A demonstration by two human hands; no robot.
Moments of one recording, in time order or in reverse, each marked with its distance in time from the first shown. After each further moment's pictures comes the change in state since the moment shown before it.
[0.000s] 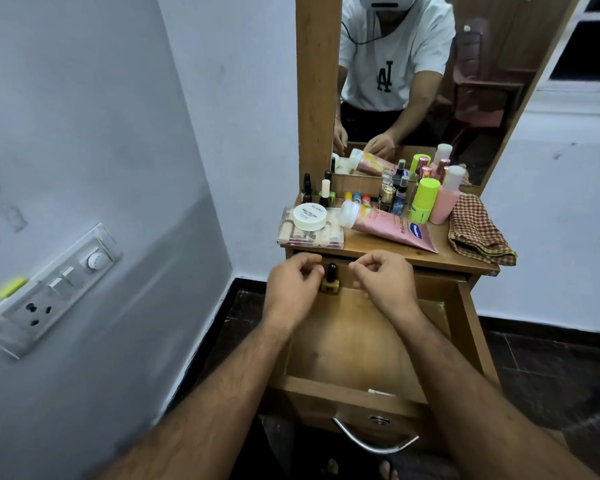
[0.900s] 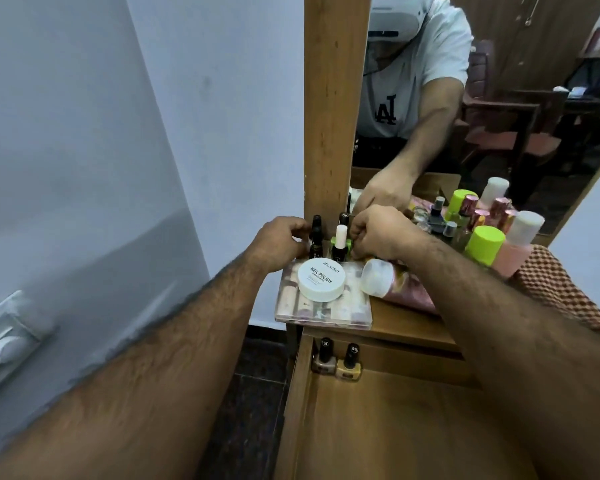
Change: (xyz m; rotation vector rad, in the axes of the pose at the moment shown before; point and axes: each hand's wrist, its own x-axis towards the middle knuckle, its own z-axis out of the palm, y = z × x) left_hand 0.240 -0.017 -0.009 0.183 -0.289 0.145; right_hand 0.202 -0.076 0.026 -0.661 -0.356 -0.204
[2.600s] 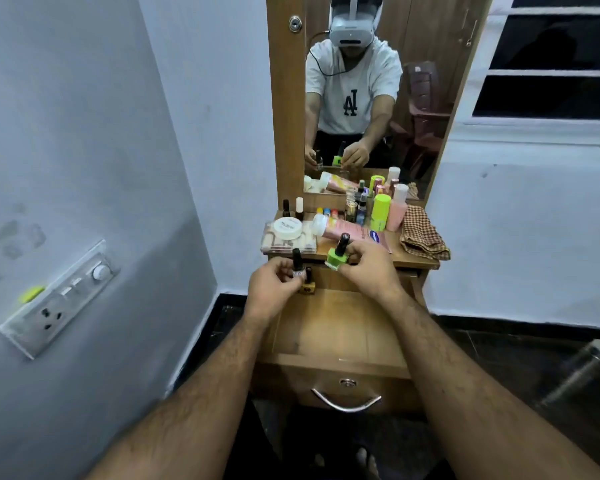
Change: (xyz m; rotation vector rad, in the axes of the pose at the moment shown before) left_hand -0.248 0.067 0.058 -0.218 0.262 -0.047; right_hand -0.246 0.011 0.027 0.403 0.333 0.064
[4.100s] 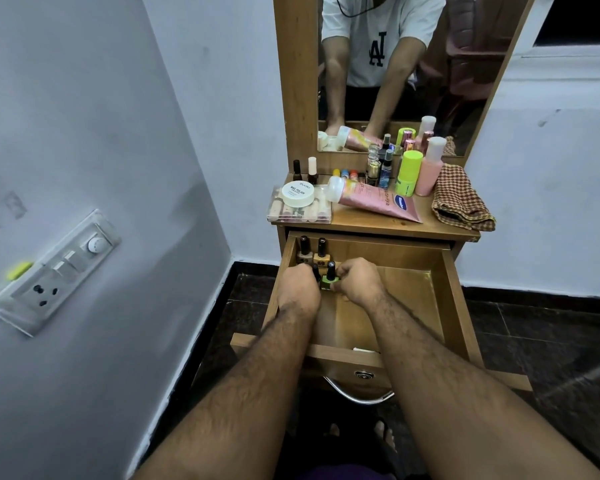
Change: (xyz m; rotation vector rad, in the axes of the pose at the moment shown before) left_hand -0.001 -0.017 0.058 0.659 -0.173 -0.285; right_hand 0.016 0.063 0.107 0.036 -0.259 0.347
